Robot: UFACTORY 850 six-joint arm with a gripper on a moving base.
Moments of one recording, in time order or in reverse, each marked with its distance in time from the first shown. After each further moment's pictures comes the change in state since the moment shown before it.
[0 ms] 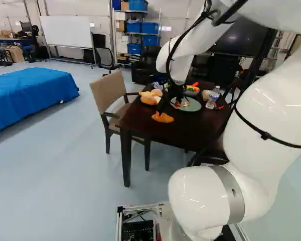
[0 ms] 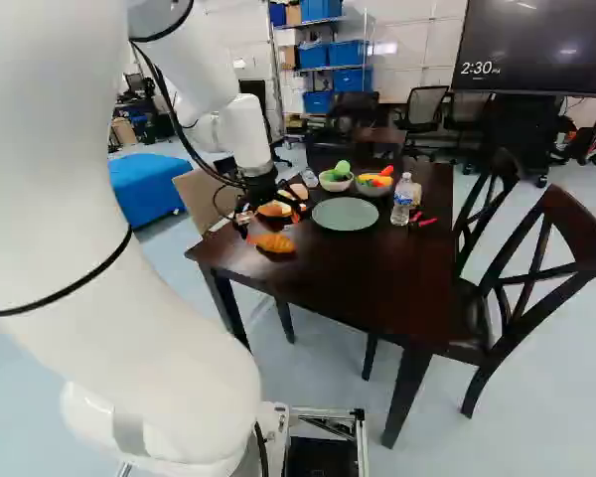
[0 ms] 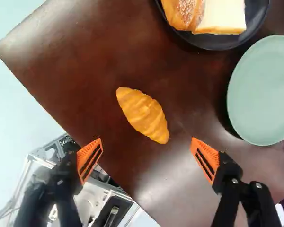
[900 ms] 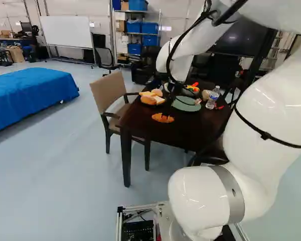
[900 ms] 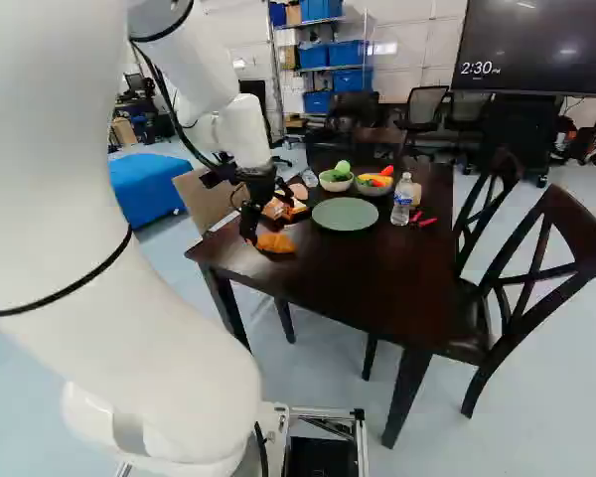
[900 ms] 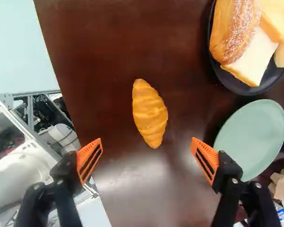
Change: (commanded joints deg) arm 0.0 0.0 0.0 0.0 0.0 -27.1
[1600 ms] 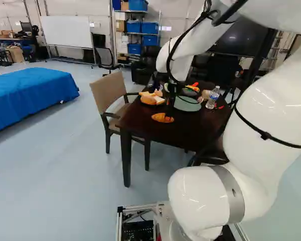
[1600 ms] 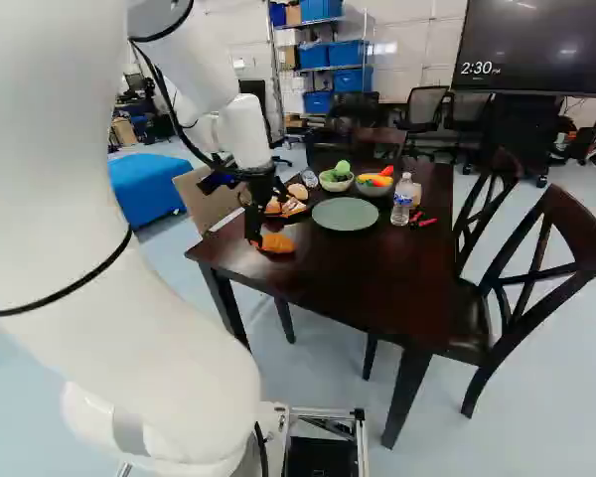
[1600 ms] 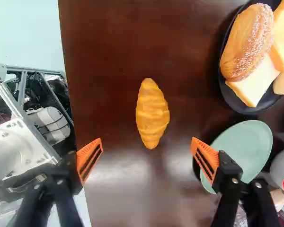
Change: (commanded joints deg) arm 0.0 0.0 0.0 0.0 0.0 -8.1
